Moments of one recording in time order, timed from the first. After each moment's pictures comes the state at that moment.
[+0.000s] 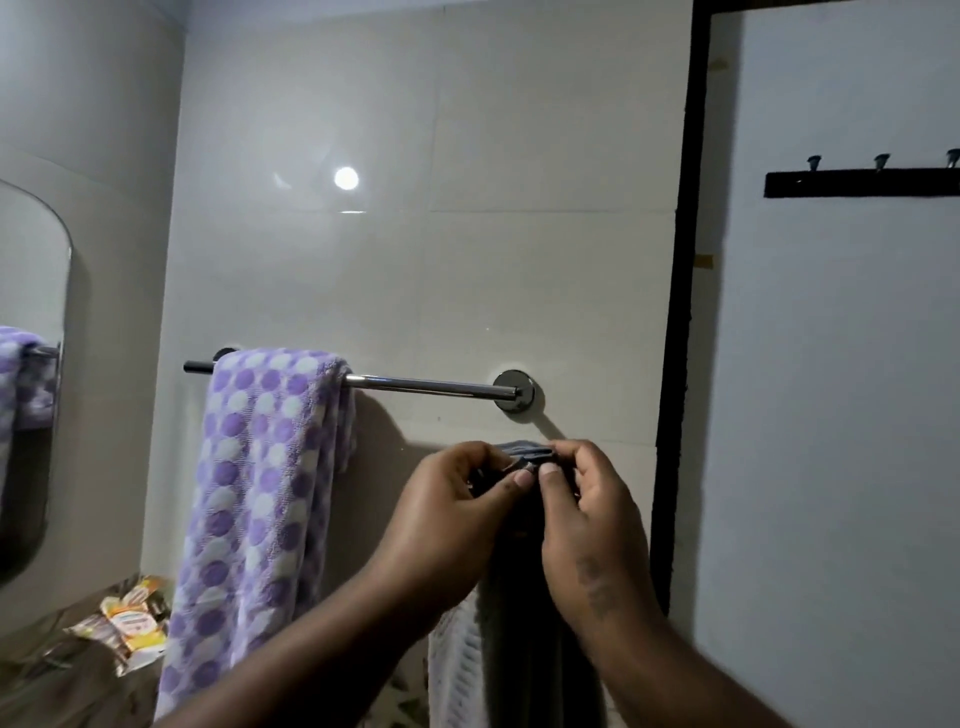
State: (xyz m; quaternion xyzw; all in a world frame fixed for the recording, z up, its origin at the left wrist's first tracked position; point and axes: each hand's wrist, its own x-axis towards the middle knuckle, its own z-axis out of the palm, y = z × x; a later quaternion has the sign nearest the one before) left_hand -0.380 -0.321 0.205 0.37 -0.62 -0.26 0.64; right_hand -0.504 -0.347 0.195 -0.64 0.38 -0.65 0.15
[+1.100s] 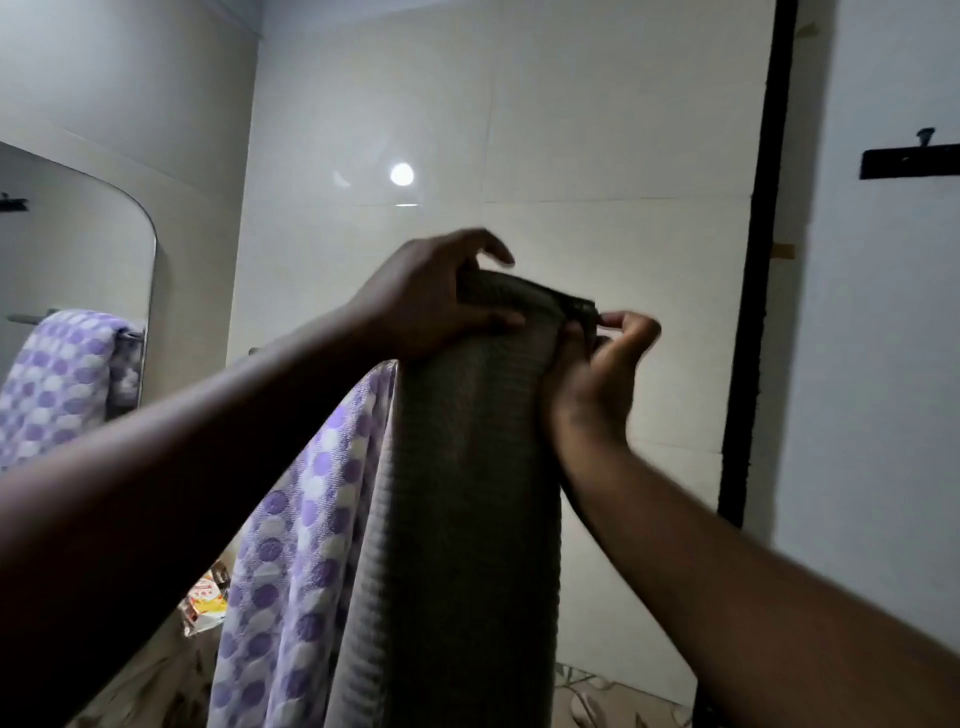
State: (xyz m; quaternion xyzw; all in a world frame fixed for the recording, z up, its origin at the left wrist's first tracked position) left_hand -0.288 -0.346 0.356 0.46 -0.72 0.24 0.46; right_hand -0.447 -0.392 0.289 -0.55 0.28 -0.75 0.20
